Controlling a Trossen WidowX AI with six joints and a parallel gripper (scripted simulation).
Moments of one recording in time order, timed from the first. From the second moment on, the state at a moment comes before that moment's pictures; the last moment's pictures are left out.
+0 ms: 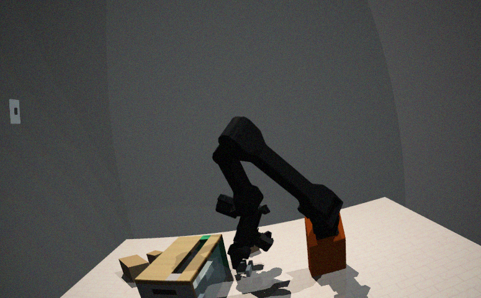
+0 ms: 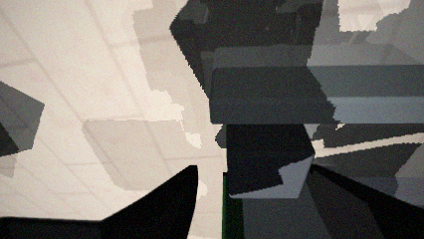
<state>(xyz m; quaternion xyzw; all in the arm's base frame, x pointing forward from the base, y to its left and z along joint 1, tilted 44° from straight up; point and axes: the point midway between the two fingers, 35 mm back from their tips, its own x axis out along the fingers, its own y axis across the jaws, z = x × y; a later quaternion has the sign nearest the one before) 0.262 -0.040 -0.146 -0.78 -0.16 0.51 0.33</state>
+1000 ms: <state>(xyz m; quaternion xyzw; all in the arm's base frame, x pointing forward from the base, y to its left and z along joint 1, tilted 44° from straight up) 0.257 -0.068 -0.114 -0.77 -0.16 0.51 0.34</state>
